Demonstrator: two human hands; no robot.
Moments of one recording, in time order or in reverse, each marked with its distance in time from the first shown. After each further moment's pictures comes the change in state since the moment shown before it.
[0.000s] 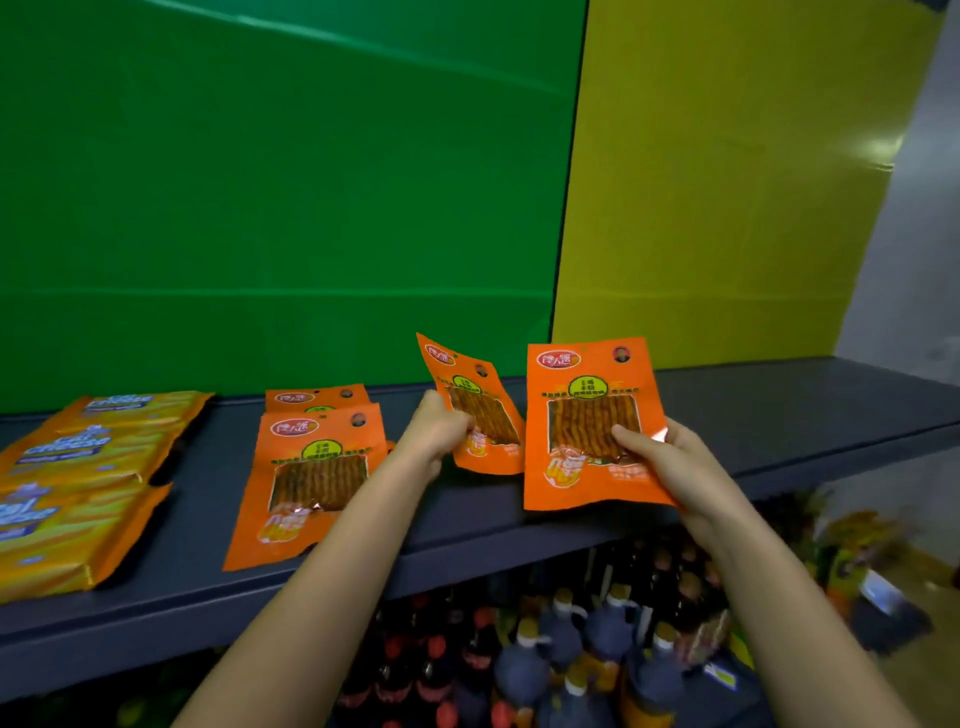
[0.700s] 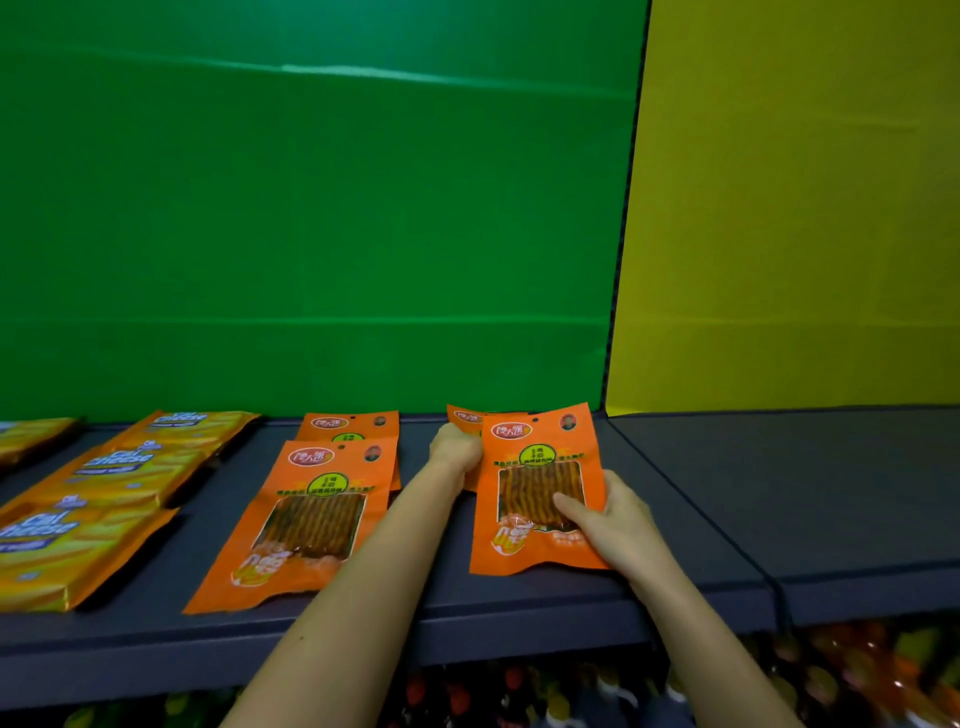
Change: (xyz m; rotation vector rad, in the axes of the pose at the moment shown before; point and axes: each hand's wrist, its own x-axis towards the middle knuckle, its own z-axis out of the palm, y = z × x) left_hand 0.086 -0.019 0.026 0.083 0.326 -0.199; right_hand 0.082 0.041 0.038 -0.480 -0.190 -0.117
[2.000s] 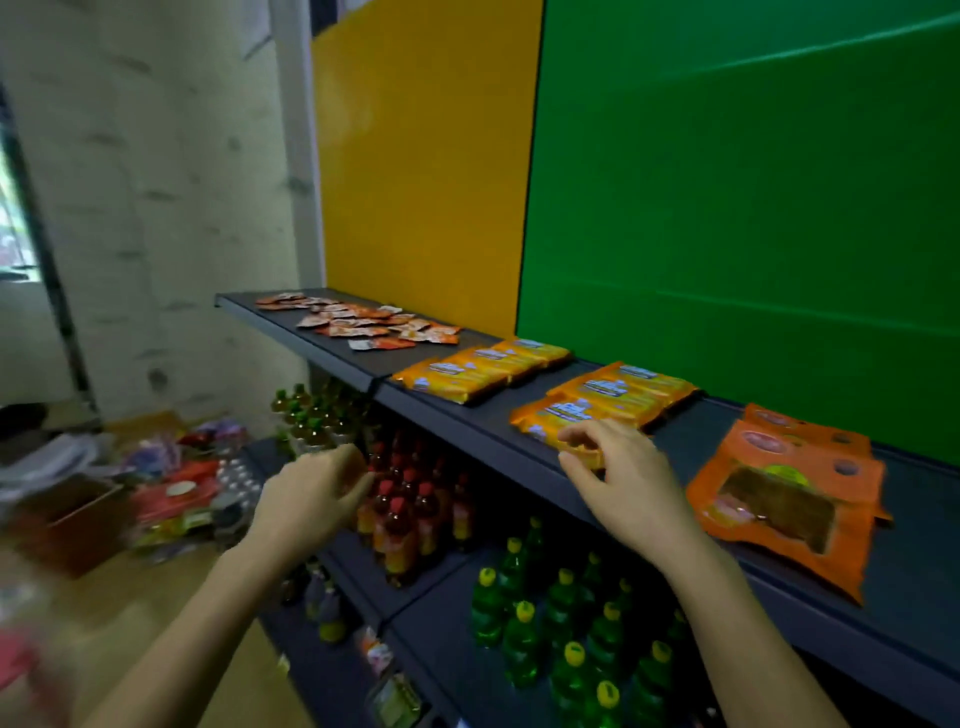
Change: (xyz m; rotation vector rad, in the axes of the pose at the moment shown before) left_hand -0.308 -0.176 -0.383 1.106 0.925 -0.049; right_hand -0.146 -0.183 0.210 -0.109 -0.491 -1.048
